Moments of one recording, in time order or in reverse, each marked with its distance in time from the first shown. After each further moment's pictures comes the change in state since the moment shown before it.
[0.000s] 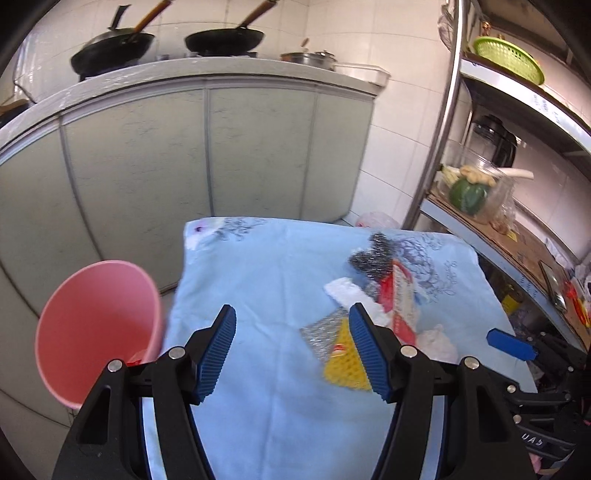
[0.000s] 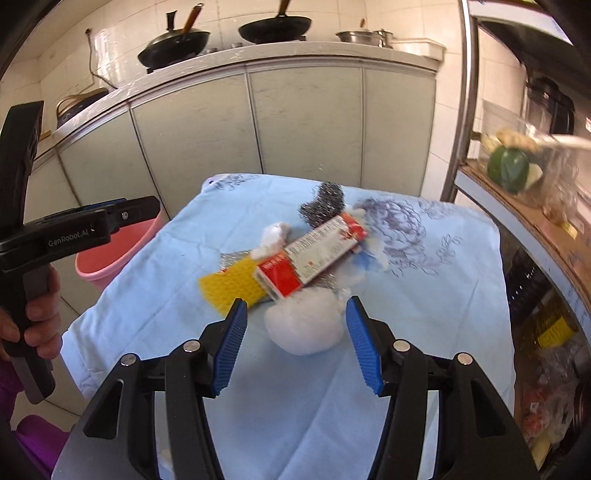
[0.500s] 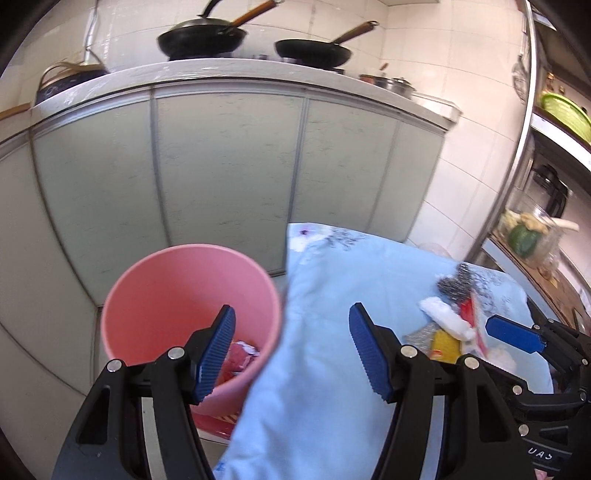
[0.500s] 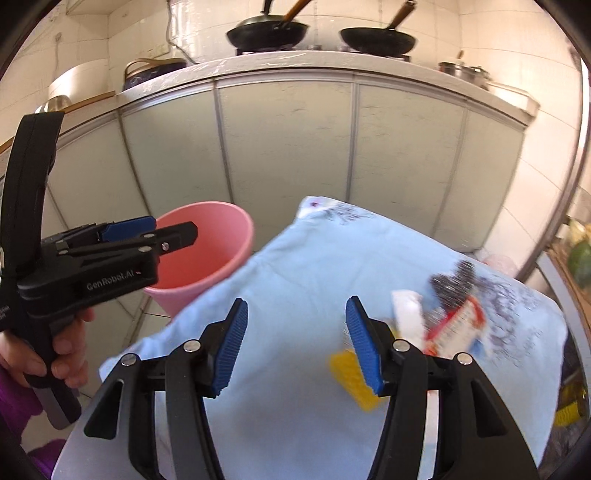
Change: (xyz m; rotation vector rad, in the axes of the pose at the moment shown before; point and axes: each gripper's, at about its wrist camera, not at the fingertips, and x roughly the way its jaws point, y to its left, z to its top) left arm -0.043 0.105 -0.024 -0.162 -0.075 0.166; right arm 0.029 0.127 0.049 -0.234 -0.020 0.147
